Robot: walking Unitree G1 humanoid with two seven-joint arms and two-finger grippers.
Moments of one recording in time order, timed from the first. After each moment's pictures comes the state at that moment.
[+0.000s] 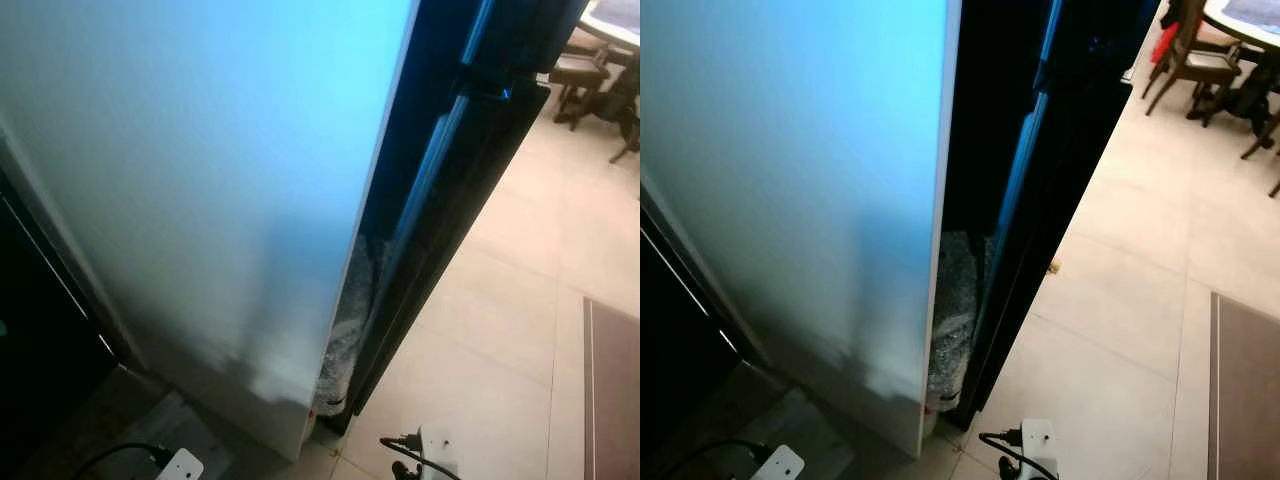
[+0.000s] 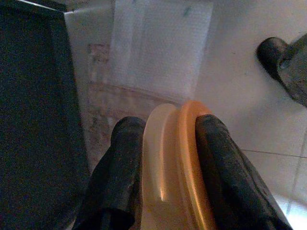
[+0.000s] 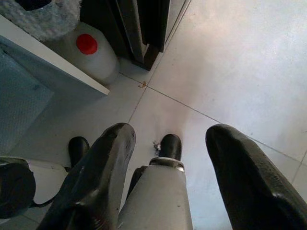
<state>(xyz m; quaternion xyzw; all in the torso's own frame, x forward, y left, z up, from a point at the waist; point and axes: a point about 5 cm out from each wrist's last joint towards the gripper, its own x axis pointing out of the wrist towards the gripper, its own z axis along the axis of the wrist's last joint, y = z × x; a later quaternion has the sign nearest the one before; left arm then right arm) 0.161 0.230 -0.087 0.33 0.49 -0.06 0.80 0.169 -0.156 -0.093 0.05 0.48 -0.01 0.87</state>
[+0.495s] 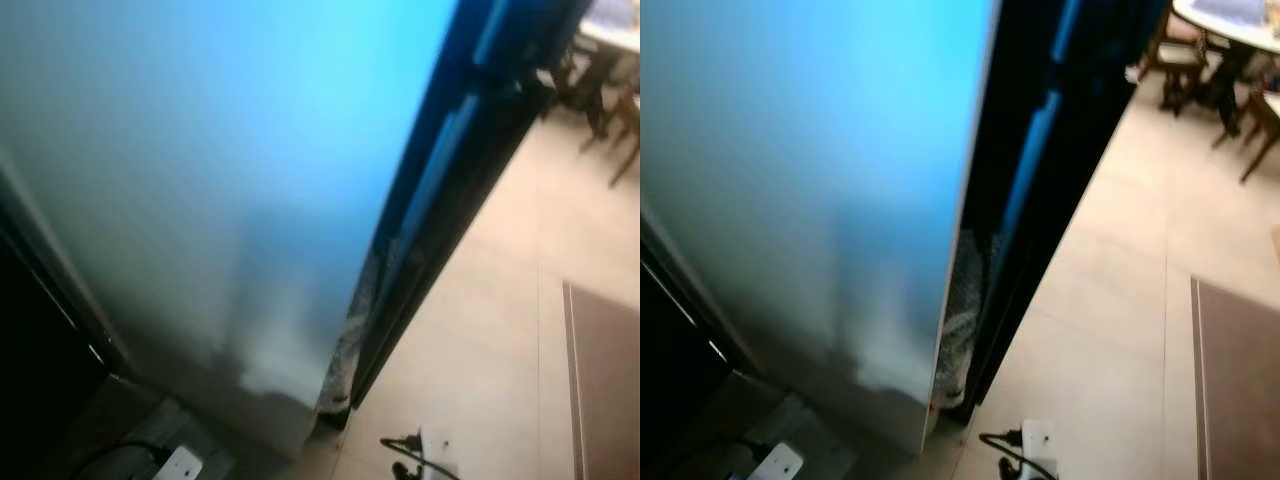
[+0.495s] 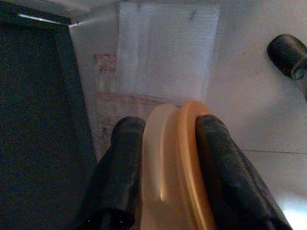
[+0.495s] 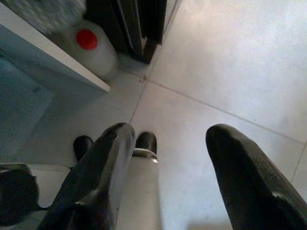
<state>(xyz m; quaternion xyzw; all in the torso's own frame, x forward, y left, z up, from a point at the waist) 0.169 0.225 -0.085 0.33 0.48 -0.06 0.81 0.167 -0.162 -0.094 0.05 0.49 -0.01 0.87</state>
